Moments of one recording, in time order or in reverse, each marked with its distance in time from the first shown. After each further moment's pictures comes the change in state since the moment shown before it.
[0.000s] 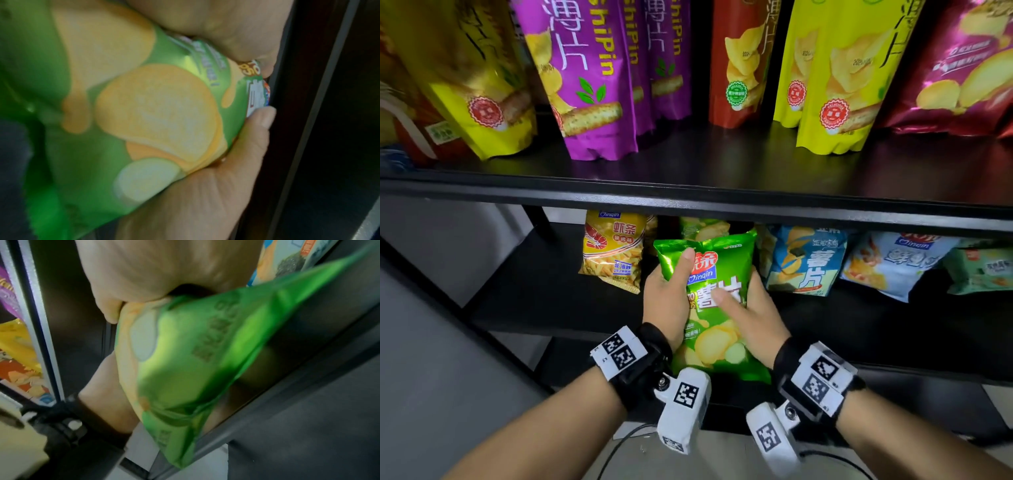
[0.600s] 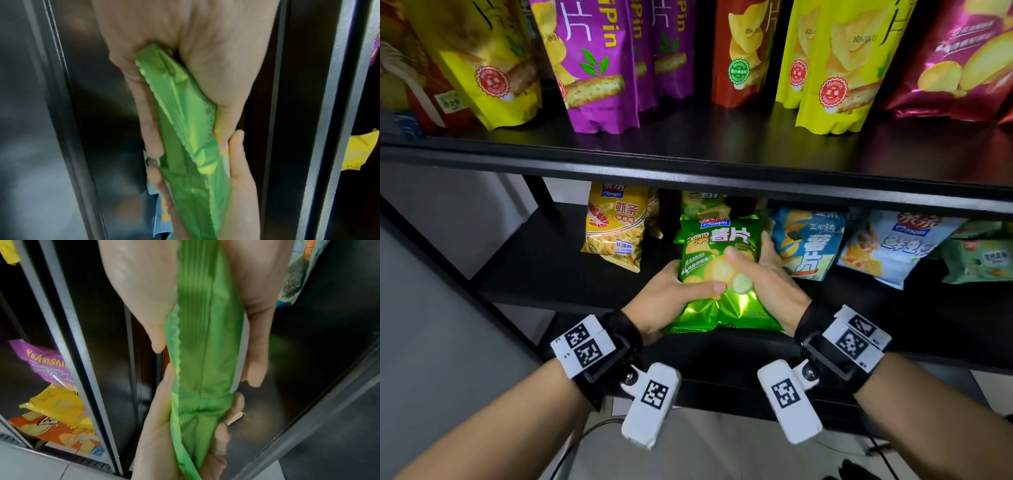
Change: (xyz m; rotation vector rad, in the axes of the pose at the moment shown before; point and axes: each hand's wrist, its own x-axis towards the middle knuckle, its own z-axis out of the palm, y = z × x) left_hand -0.026 0.019 -0.018 0.215 -0.457 -0.243; right_hand 0.010 -0.028 -0.026 -0.154 -0.037 0.255
